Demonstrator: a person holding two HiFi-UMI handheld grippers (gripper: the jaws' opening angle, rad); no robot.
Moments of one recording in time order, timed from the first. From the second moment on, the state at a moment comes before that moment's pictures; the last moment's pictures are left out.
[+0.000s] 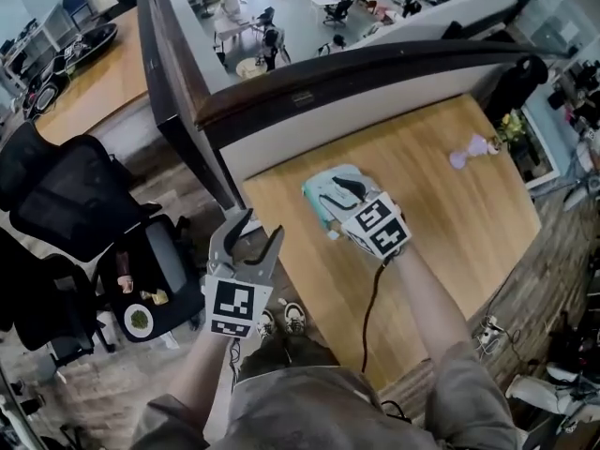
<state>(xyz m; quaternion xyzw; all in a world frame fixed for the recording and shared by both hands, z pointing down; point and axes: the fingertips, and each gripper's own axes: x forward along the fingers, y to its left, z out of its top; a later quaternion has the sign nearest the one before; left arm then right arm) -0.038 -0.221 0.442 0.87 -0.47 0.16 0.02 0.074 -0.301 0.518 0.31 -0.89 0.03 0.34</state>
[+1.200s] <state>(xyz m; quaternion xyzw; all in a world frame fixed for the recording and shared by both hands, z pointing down) -0.028 -0.296 0.635 0.86 -0.42 0.23 0.14 0.062 -0.387 0.738 0.08 -0.82 -0.01 0.57</state>
